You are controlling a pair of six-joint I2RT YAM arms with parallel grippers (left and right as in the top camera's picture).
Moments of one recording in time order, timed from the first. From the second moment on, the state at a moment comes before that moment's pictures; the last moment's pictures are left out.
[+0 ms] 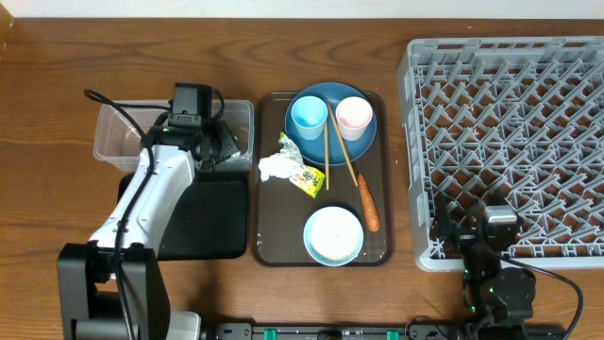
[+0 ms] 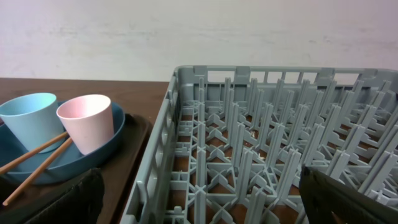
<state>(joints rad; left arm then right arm) -0.08 1.61 1.08 -0.63 0.03 -0.52 0.08 0.01 0.01 -0.07 0.03 0.02</state>
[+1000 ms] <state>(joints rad) -0.08 1.61 1.08 -0.50 -0.30 -0.49 0.08 0.01 0.01 -0.07 0.03 0.02</state>
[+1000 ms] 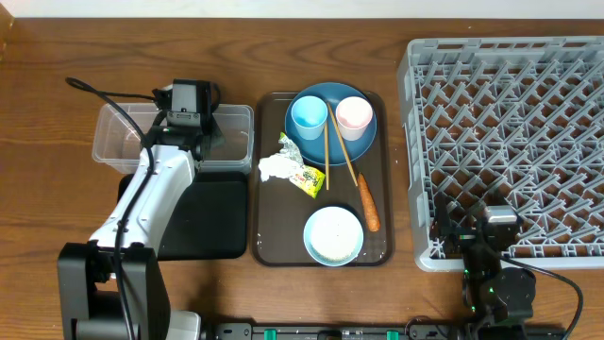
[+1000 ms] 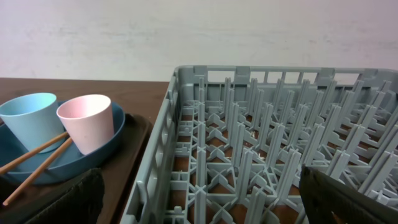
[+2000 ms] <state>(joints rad) -0.27 1.32 1.09 -0.75 0.11 -0.49 0.08 0.01 0.01 -0.07 0.03 0.02</state>
